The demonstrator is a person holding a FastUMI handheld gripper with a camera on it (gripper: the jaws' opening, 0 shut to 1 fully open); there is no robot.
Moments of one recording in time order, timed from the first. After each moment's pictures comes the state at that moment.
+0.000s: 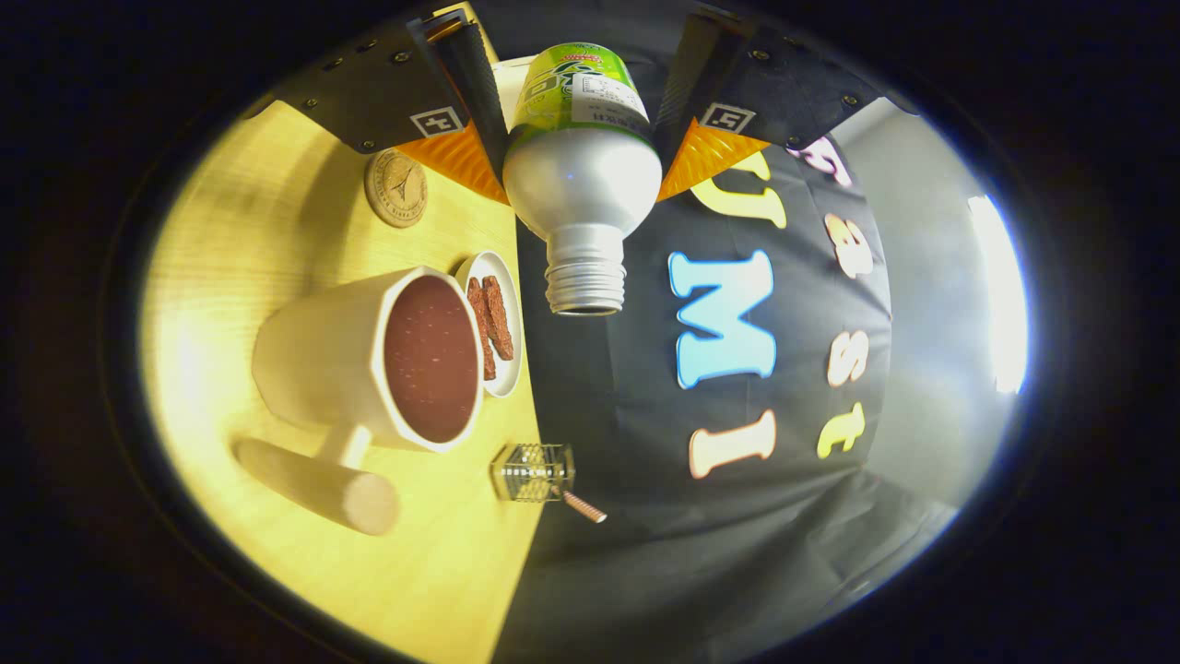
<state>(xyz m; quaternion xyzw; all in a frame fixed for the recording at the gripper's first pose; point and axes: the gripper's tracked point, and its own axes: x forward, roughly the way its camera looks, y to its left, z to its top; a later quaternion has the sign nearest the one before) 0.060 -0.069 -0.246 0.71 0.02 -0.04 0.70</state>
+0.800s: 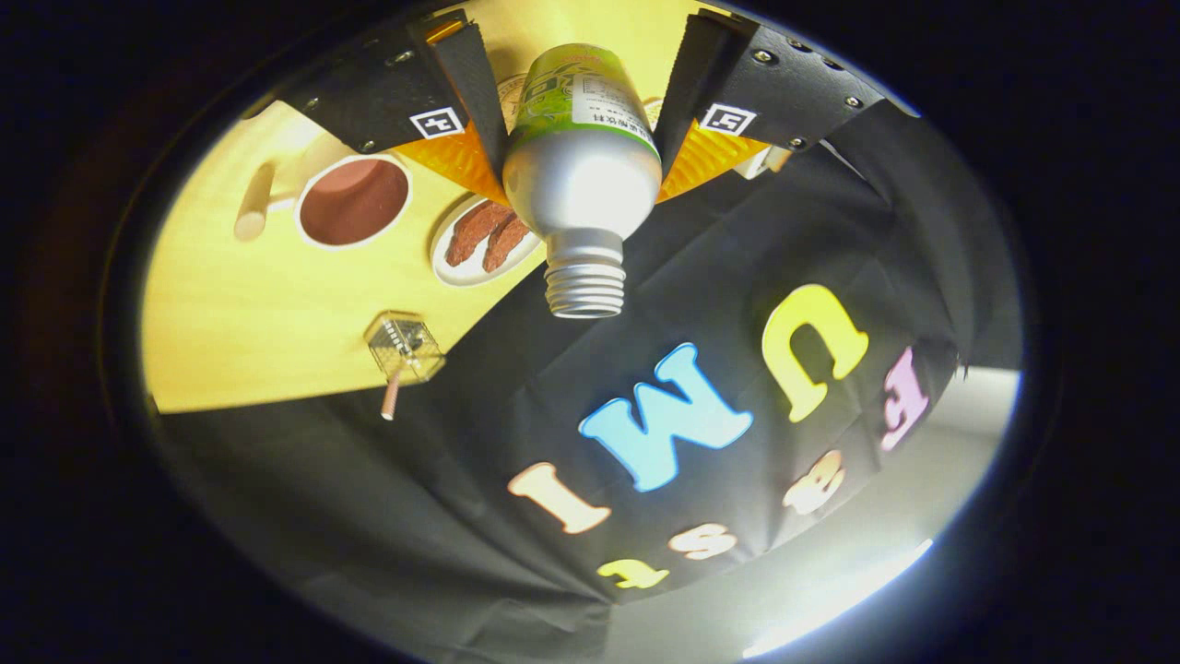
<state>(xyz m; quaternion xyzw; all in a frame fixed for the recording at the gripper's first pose) 0.065 -0.063 -0.217 0.30 0.06 -0.08 0.95</state>
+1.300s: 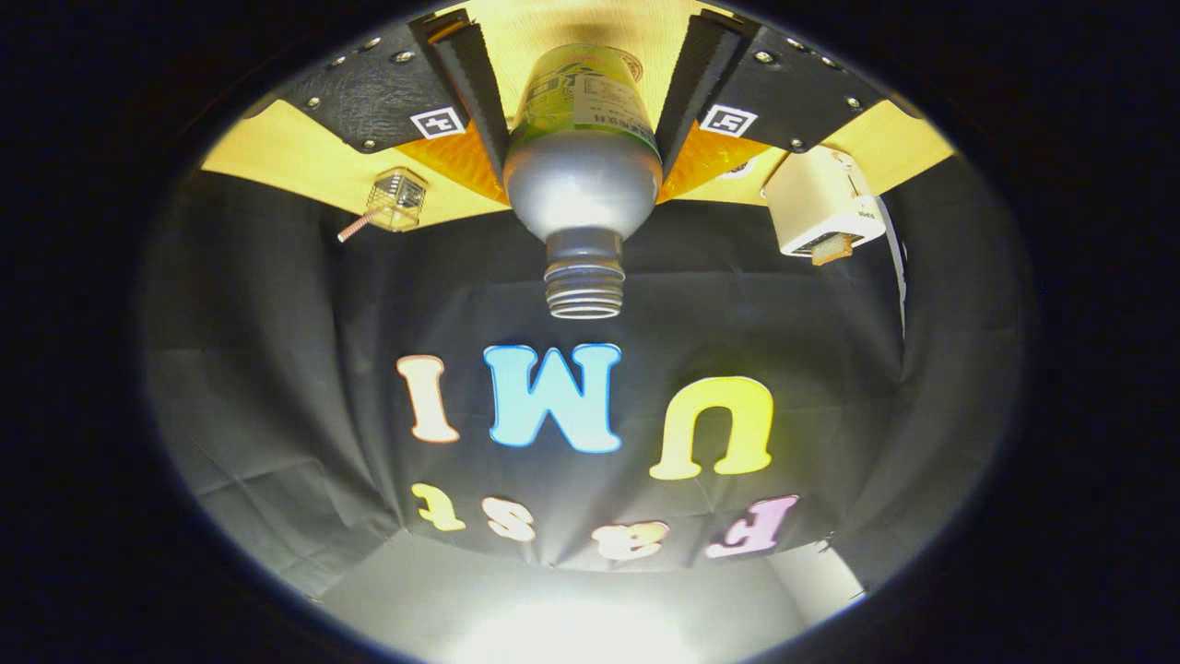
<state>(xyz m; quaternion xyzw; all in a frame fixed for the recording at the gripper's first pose) 0.070 -0.027 -0.171 0.00 0.02 -0.08 1.00</state>
